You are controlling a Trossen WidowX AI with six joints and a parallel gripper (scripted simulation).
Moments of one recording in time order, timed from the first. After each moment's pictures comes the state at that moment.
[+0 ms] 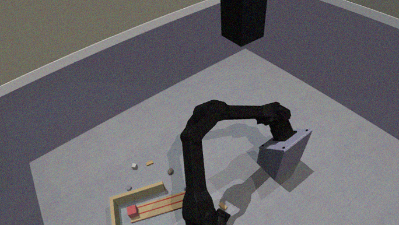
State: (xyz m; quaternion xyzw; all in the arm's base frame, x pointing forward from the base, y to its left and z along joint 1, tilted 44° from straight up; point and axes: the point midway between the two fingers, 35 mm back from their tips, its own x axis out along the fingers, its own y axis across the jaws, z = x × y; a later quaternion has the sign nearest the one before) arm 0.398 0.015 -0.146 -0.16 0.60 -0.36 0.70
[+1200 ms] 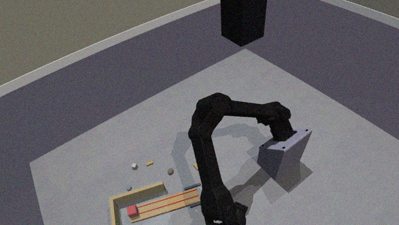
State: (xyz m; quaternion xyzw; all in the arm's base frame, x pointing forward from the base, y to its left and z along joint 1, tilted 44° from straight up) arm 0.350 0.025 -0.158 -0.16 0.59 -0.36 0.70
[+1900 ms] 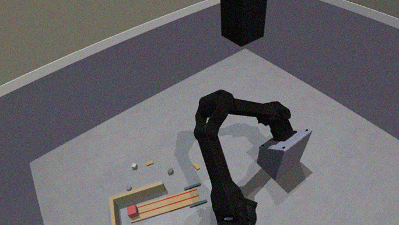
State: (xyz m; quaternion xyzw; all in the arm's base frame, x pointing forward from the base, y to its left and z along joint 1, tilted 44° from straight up) arm 0.323 0.033 -0.164 -0.16 0.60 -0.35 0.70
